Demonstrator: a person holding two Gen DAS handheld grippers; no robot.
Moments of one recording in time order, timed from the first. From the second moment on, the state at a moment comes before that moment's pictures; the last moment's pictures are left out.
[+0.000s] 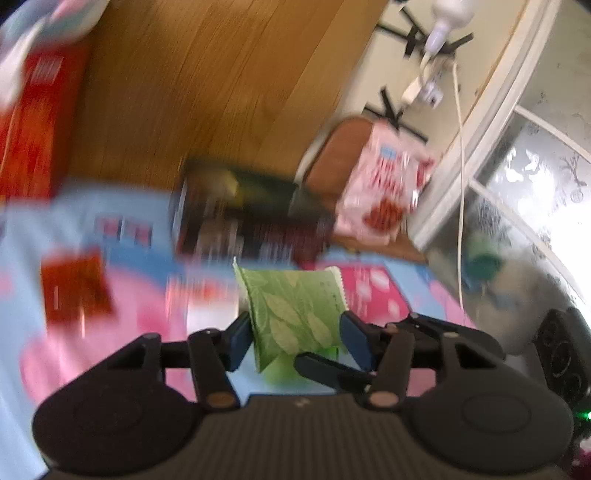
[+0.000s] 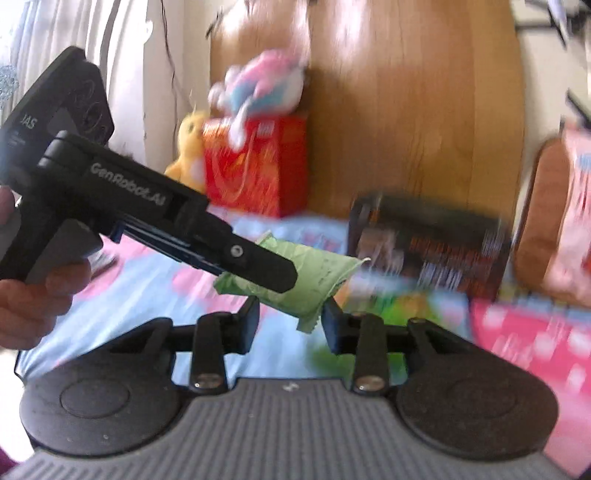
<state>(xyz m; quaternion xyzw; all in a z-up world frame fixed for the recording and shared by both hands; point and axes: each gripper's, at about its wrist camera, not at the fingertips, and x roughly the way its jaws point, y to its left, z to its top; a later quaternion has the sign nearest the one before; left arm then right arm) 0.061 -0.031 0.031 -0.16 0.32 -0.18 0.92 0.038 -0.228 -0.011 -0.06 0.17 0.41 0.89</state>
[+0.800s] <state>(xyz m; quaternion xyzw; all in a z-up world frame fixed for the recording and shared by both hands) 0.149 0.016 -0.042 -0.21 0.36 -0.02 0.91 0.164 -0.259 -0.032 0.06 0.36 0.37 0.86</state>
